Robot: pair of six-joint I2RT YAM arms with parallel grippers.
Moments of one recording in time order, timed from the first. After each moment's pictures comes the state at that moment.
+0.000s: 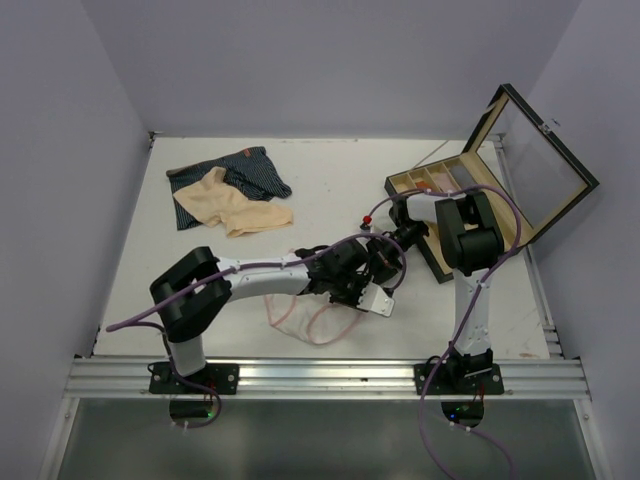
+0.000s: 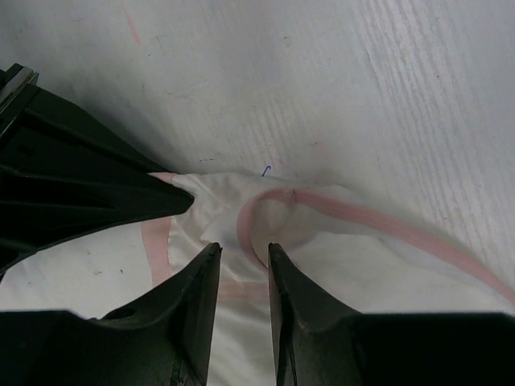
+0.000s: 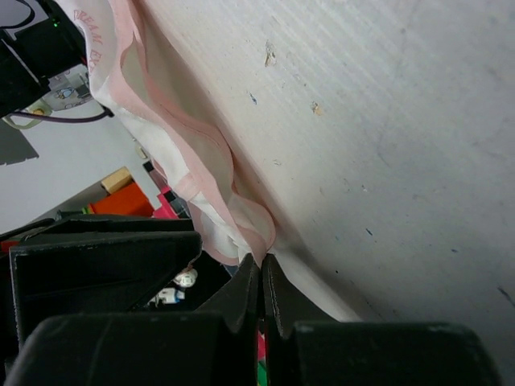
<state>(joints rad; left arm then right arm) -1.05 1.80 1.14 -0.33 0.30 0.88 0.25 2.21 1.35 -1.12 -0.88 -0.25</state>
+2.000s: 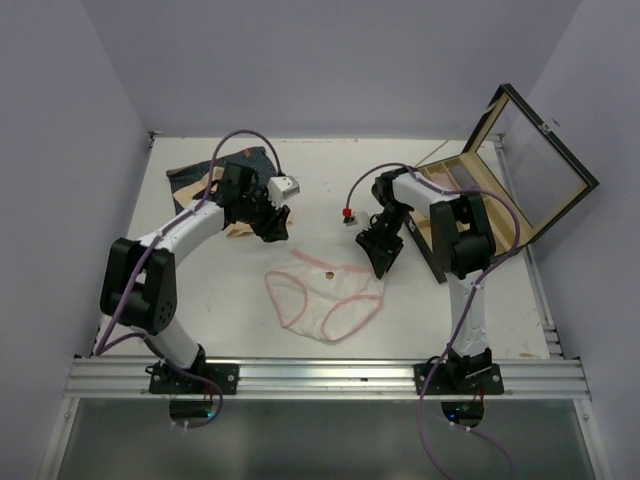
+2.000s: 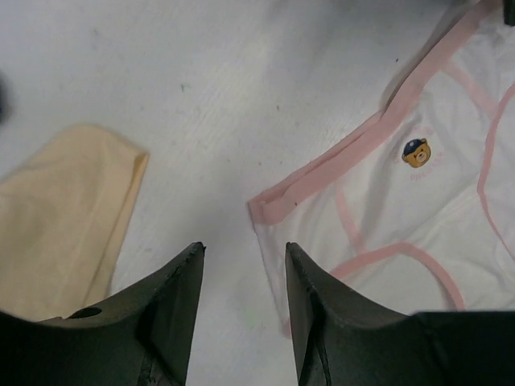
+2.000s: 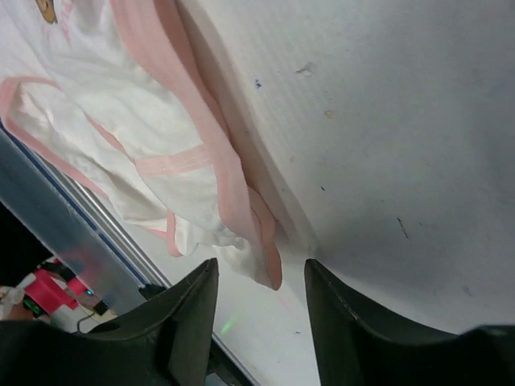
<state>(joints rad) -0.31 1.63 1.15 -0.44 0.59 0.45 0.34 2.20 1.62 -1.34 -0.47 -0.64</state>
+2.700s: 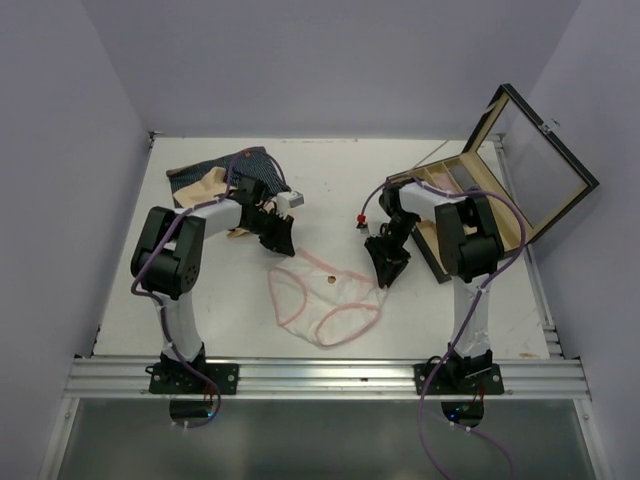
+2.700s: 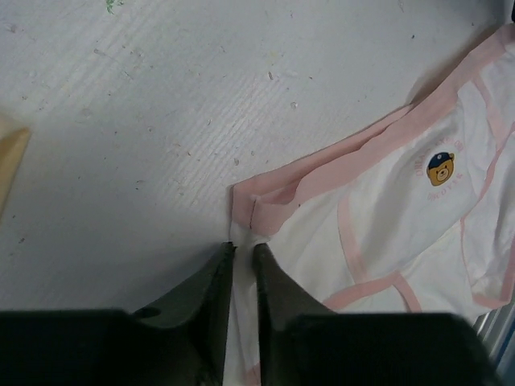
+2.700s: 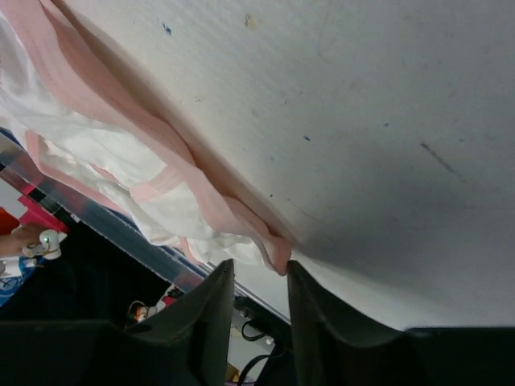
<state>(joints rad) -0.29 1.94 1.18 -0.43 0.72 0.30 0.32 2.14 1.47 -1.27 -0.47 -0.26</state>
